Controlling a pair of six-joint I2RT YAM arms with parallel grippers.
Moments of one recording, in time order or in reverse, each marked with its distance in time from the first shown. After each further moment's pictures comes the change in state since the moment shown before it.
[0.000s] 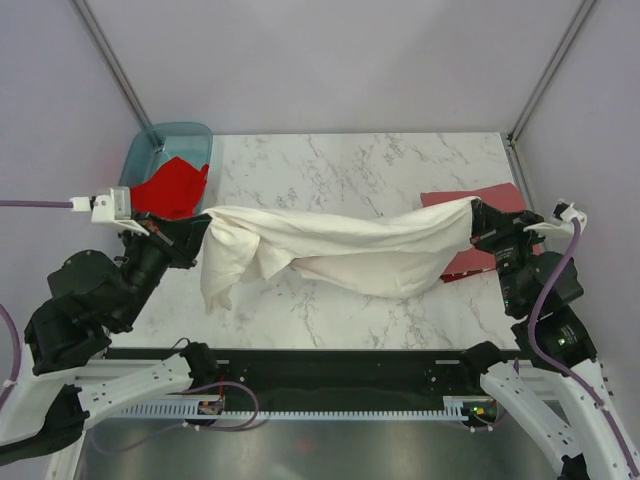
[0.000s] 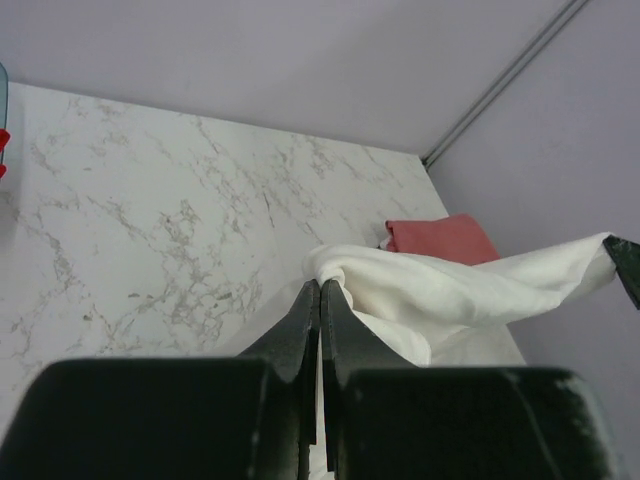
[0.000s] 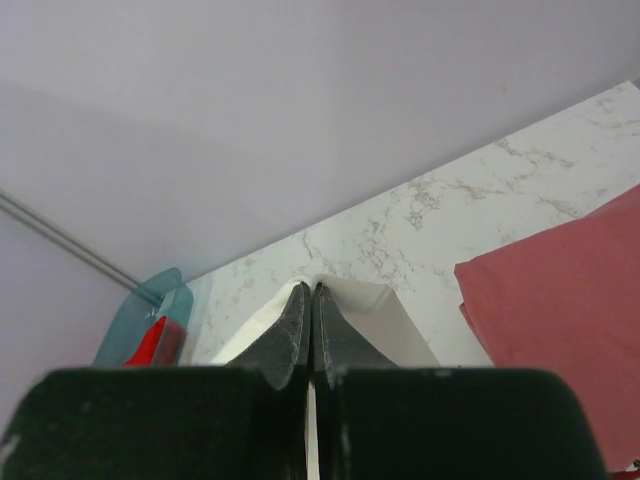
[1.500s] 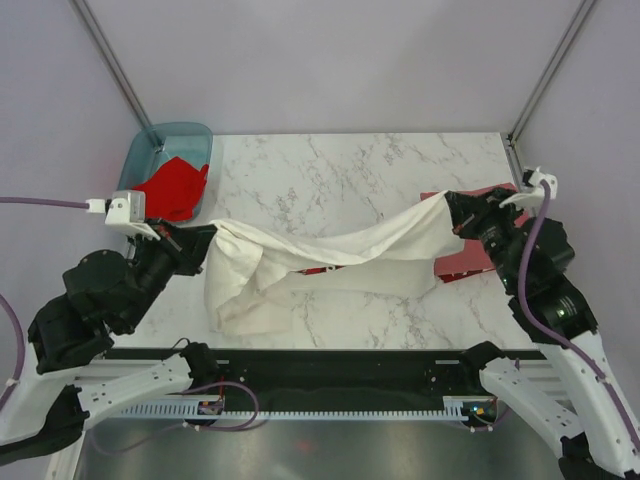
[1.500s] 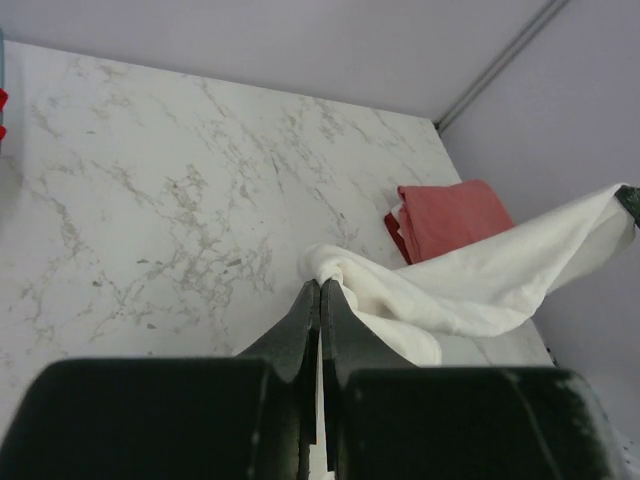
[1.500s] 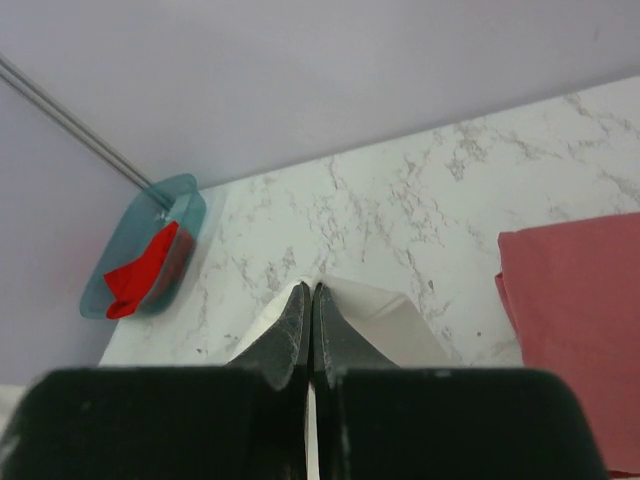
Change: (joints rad) left arm 0.001 -0.023 -0.037 -0.086 0.068 -0.032; right arm 0.000 0.142 0.189 -0.117 -0.220 -0.072
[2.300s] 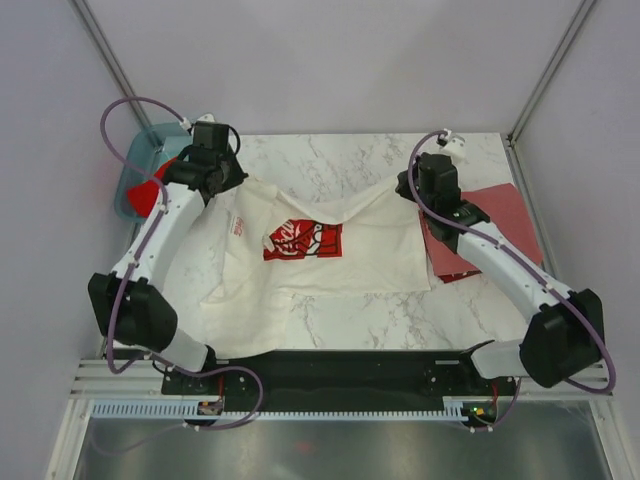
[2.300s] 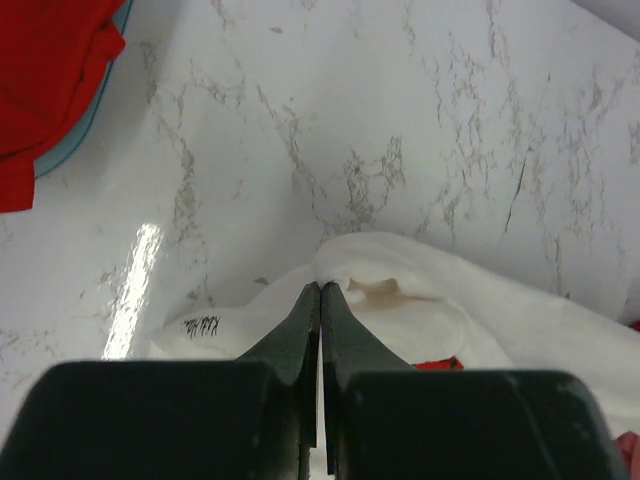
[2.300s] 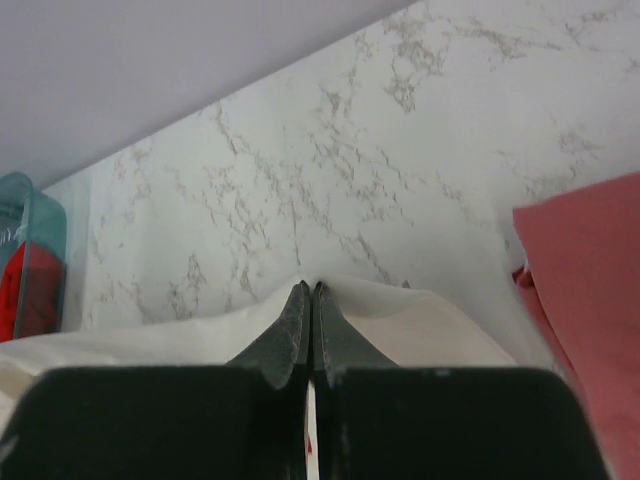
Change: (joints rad) left arm 0.731 0.880 0.128 0.140 0.340 -0.013; right arm -0.003 0.677 -0.024 0.312 0.110 0.137
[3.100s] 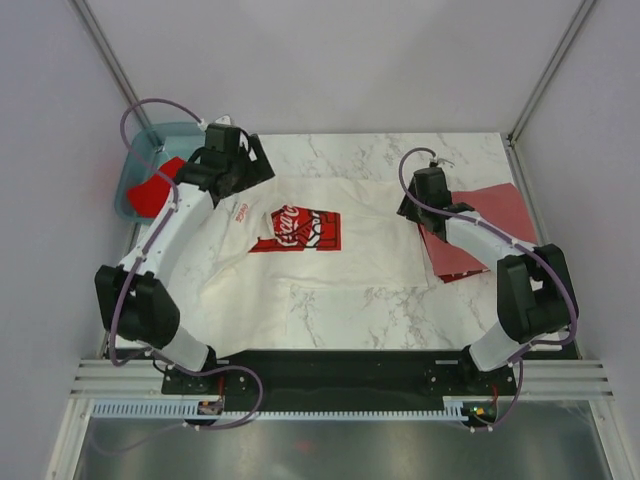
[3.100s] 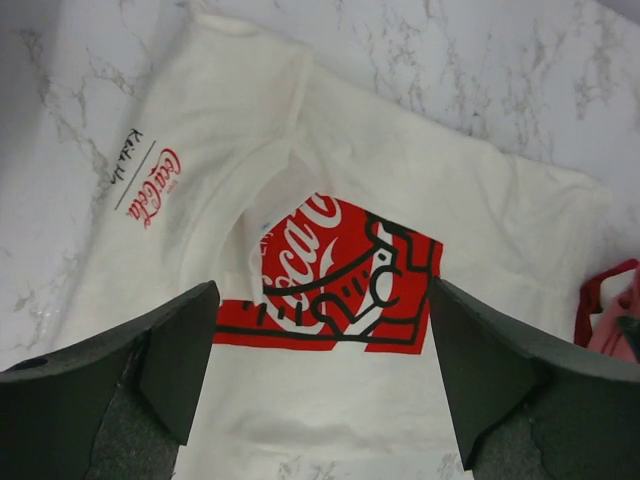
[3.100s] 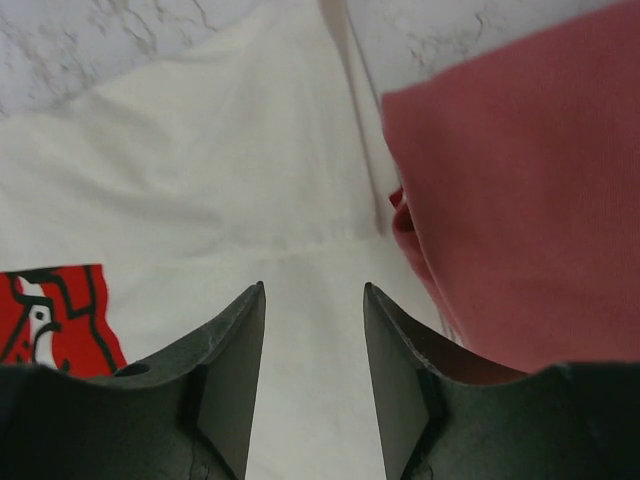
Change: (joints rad) left arm 0.009 0.170 0.121 0.041 0.138 0.007; right arm -0.123 0.309 0.016 -0.037 -0.073 -0.056
